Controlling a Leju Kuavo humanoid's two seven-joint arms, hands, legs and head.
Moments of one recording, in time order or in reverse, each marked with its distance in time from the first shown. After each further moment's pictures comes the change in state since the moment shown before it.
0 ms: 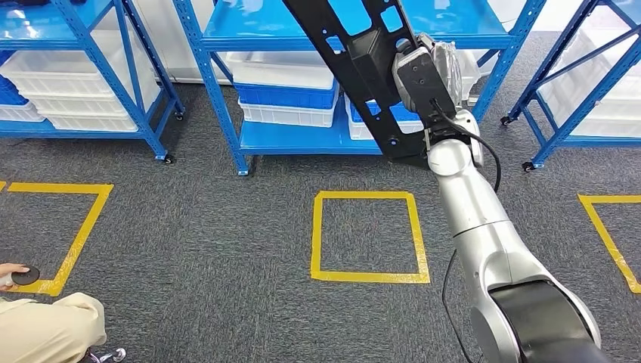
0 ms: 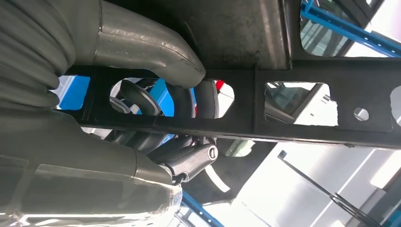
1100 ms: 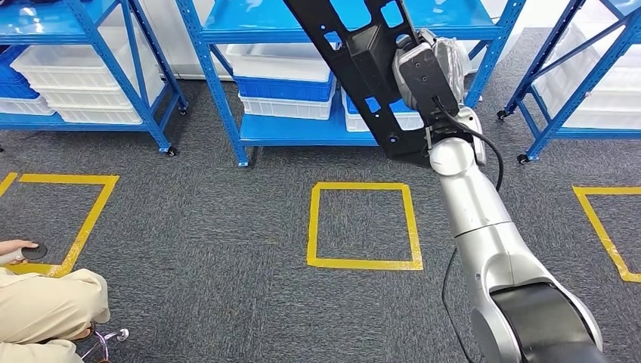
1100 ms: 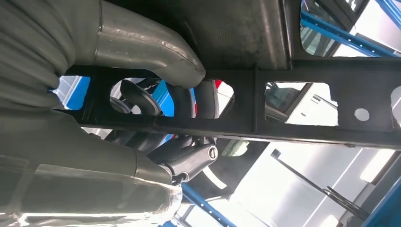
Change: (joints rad) left arm 0.012 -0.008 0.067 -0.001 0.051 -0.009 -0.025; right arm -0.003 0.011 0.003 -0.029 -0.001 0.019 0.013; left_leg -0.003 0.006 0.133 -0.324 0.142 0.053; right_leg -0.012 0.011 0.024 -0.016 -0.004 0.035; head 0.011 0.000
